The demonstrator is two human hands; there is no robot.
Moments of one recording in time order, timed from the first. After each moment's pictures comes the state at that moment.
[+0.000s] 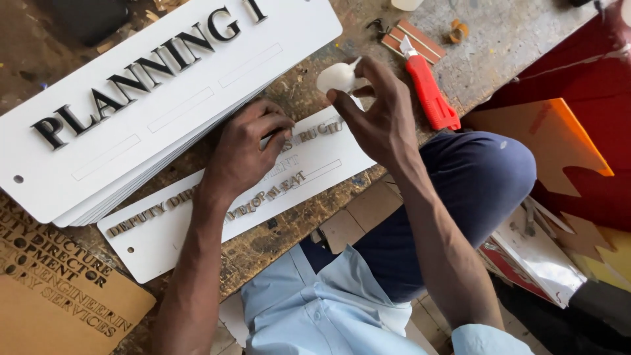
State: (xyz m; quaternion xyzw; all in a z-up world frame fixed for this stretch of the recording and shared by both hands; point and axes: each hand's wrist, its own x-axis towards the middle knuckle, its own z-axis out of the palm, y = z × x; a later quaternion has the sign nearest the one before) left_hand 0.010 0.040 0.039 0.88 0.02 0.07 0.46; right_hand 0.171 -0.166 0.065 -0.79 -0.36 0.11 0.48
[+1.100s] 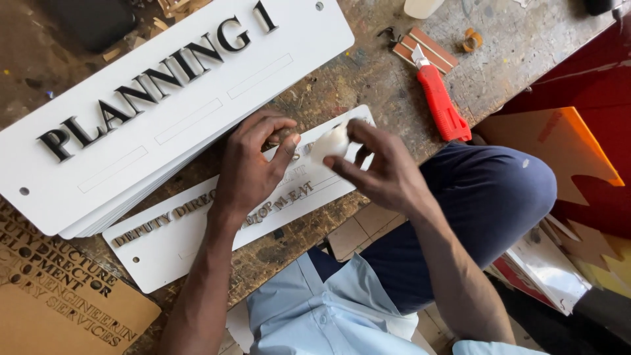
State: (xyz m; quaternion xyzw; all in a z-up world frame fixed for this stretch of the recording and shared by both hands) left_hand 0.004 0.032 0.027 0.86 0.10 0.17 0.47; right_hand 0.137 -0.189 0.061 -0.74 -0.35 0.29 0.50
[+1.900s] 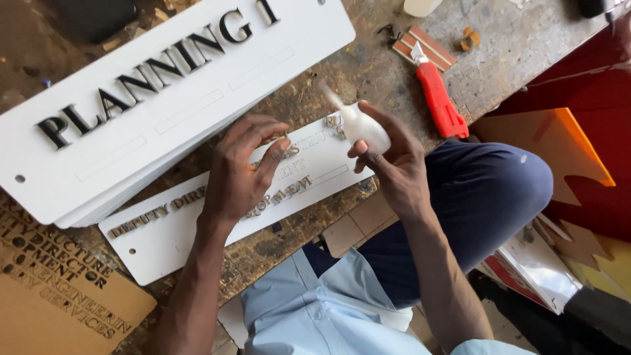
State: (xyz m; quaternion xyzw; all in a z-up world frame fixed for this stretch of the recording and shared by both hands) left_hand -0.017 0.033 0.037 0.85 0.07 0.22 0.47; right_hand 0.122 -0.205 0.046 -0.65 -0.19 0.25 0.69
